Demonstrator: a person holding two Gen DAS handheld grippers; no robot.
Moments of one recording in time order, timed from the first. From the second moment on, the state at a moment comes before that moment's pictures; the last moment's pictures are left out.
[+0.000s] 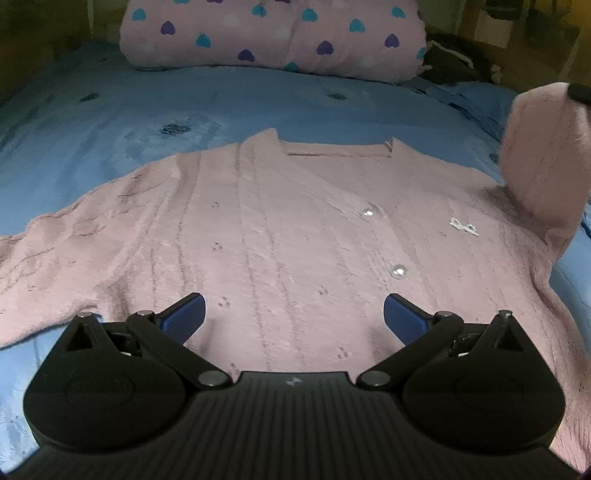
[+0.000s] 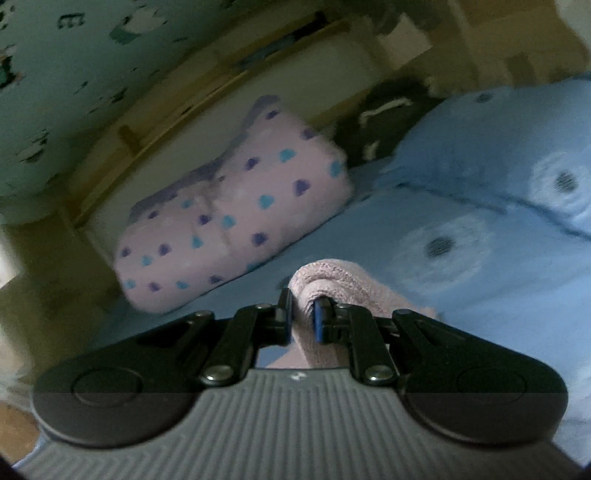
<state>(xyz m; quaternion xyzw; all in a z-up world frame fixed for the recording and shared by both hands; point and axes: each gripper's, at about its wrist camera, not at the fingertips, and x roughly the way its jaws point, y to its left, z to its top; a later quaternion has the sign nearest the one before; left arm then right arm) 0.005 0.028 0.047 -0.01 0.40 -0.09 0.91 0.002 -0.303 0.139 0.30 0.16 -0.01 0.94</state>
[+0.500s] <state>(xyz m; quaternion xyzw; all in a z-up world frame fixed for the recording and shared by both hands) 0.020 0.056 0.044 -0.03 0.41 -0.03 0.91 0.041 -0.205 0.053 0.31 0.28 0.09 0.90</state>
